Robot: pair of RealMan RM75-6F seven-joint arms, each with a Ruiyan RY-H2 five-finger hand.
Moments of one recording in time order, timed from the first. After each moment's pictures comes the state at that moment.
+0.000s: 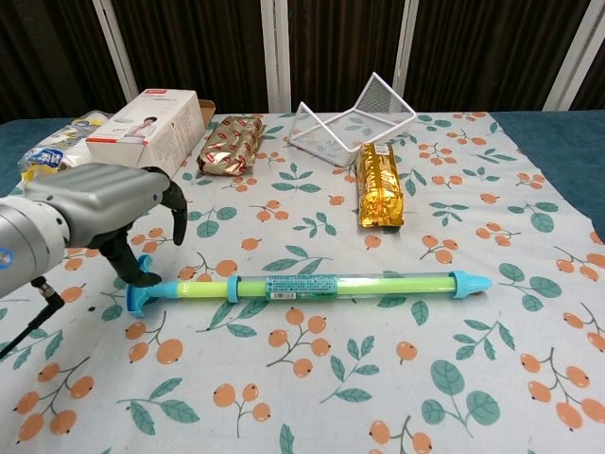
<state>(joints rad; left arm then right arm) -0.63 -1.68 -0.18 -1.83 0.83 1.29 1.09 0.10 -1.11 0.04 -1.67 -1.47 1.39 -0.03</state>
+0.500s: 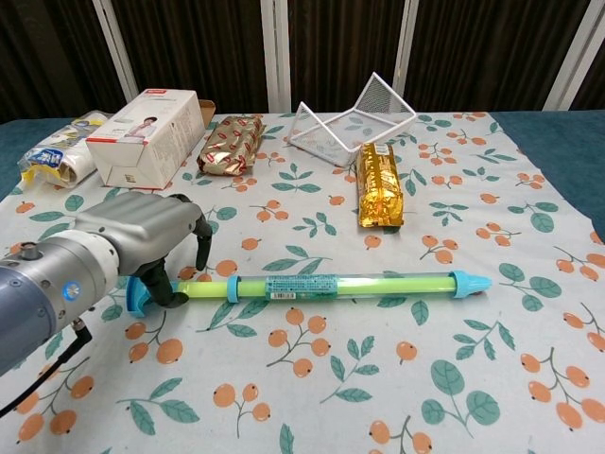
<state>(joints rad) -0.69 -1.82 -0.17 -1.71 0.77 1.33 1.13 0.11 -1.10 0.04 -1.67 -1.47 1.38 0.00</state>
